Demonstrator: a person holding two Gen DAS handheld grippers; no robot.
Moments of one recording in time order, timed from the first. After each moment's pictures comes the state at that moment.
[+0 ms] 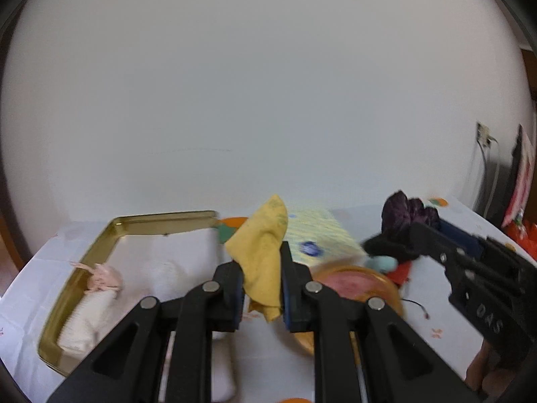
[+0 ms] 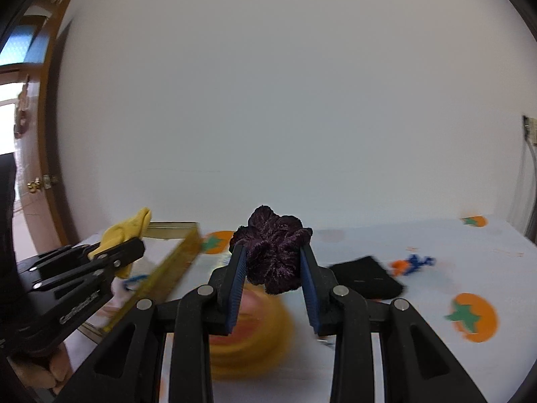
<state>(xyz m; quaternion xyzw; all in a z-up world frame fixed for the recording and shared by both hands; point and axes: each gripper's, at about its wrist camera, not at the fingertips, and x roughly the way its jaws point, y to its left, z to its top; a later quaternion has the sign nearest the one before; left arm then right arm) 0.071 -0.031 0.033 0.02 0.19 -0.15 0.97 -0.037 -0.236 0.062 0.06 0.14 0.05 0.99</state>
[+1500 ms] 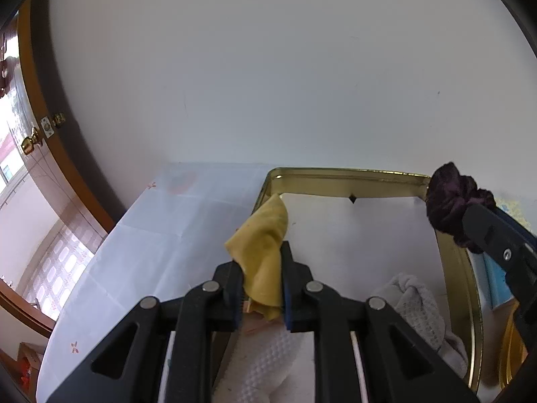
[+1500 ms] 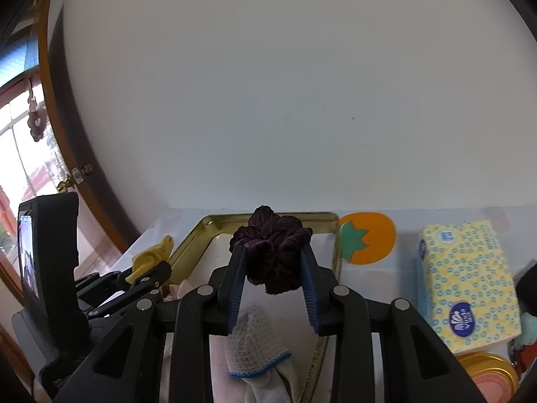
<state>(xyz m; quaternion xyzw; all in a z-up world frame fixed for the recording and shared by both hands) 0.195 0.084 0.021 0.04 0.36 0.09 0.93 0.135 -0.078 0.056 0.11 0.27 0.19 0.94</state>
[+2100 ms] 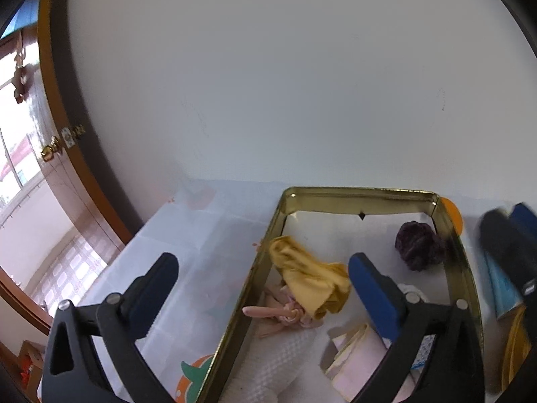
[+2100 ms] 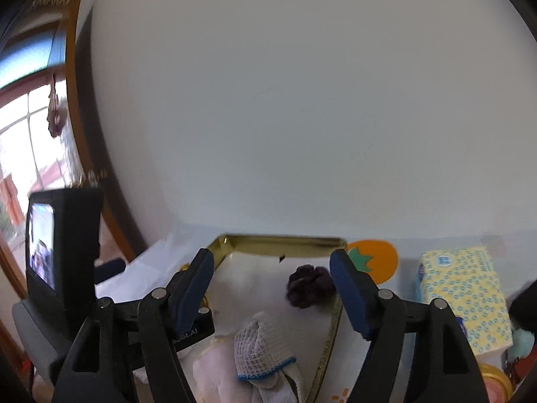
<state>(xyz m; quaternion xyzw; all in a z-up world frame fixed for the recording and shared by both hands) 0.180 0.083 0.029 0.05 0.31 0.12 0.94 0.109 -0.079 0.068 0.10 0.19 0.19 0.96</state>
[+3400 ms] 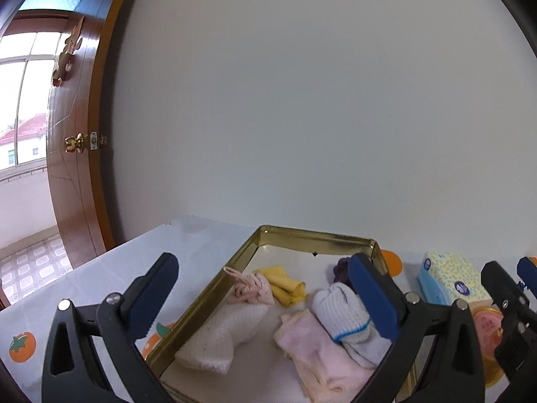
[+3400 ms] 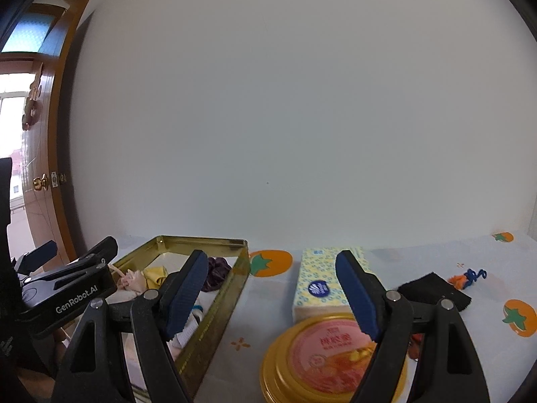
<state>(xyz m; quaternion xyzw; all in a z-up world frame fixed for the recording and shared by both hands) 0.068 0.060 0.030 -0.04 0.14 0.09 0.99 0.010 -0.148 0.059 0.04 0.10 0.05 0.99</state>
